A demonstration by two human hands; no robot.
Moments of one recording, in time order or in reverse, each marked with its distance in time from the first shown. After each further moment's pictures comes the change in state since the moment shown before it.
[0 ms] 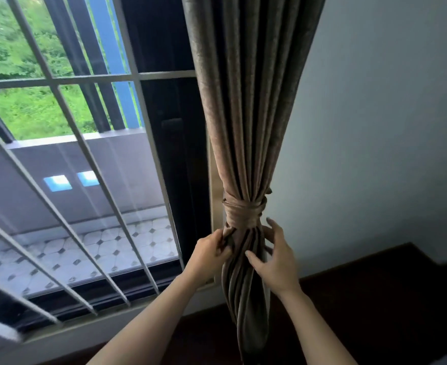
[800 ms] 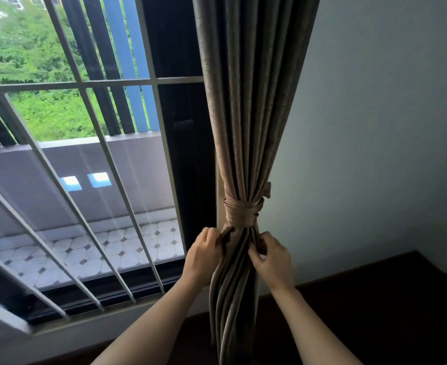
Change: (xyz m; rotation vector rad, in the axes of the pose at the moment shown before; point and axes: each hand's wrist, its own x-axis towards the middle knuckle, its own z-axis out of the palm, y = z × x) left_hand -0.017 -0.021 0.001 0.290 0.334 0.169; right_hand -0.003 0.010 0.024 -0.246 0.177 -0.164
